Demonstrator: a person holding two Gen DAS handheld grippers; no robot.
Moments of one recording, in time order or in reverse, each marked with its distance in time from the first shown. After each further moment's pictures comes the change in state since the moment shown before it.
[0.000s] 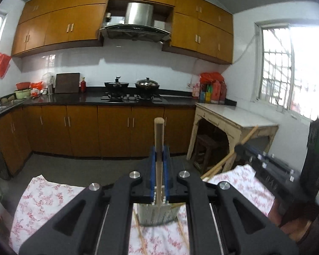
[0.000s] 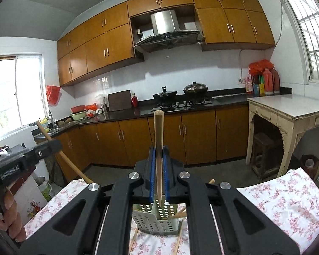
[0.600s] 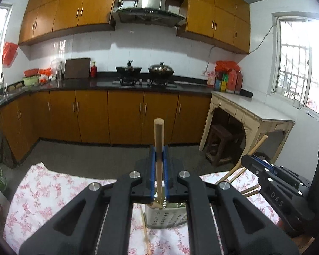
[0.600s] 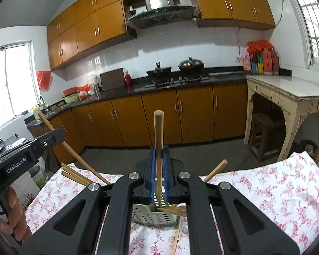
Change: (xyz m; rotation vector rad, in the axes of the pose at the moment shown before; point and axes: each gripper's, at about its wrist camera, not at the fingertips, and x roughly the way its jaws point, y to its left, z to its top) left arm 0.075 0.016 -0.026 -0.028 0.107 0.079; right arm 0.053 -0.006 -0.033 0.016 0.158 -0.035
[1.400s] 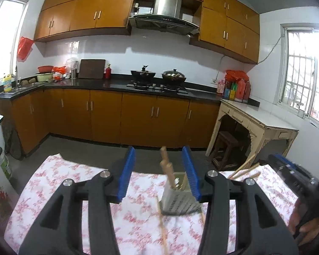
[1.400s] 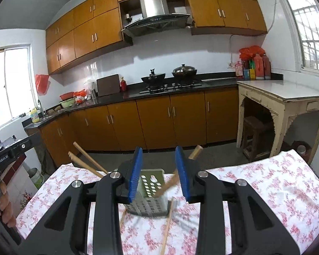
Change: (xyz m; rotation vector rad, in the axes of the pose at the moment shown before) left arm -0.079 0.048 -0.031 -0.059 -0.049 0.061; right arm -0.064 -0.007 -0.016 0.003 -0.054 -0.046
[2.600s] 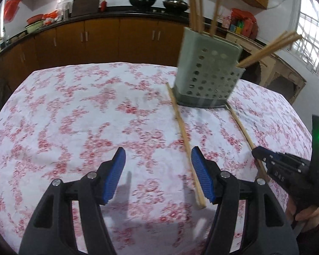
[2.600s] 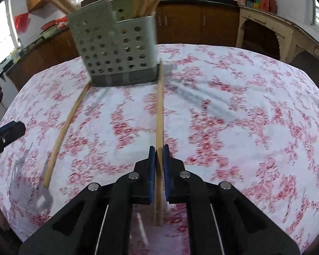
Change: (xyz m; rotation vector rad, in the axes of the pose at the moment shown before) left arm 0.077 0.020 -0.202 0.026 0.436 -0.025; right arm 0.100 -0.008 -0.210 -0.031 0.531 -0.096
